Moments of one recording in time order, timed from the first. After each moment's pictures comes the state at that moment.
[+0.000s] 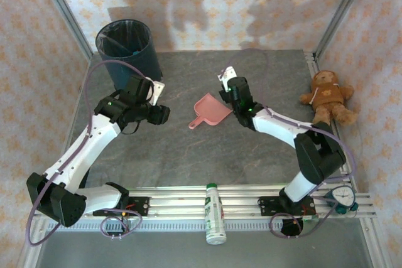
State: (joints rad) left arm -0.36 1.22 1.20 -0.92 0.03 -0.05; right arm 0.59 1.64 1.00 0.25 0.42 -0.26
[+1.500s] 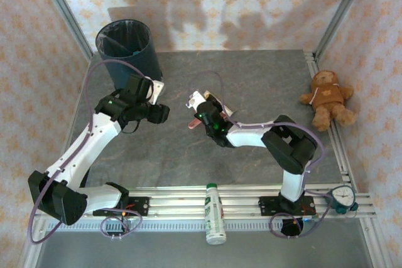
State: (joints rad) left arm -0.35 1.24 1.20 -0.91 0.03 -0.05; right arm 0.85 1.83 0.96 0.48 0.64 -0.43
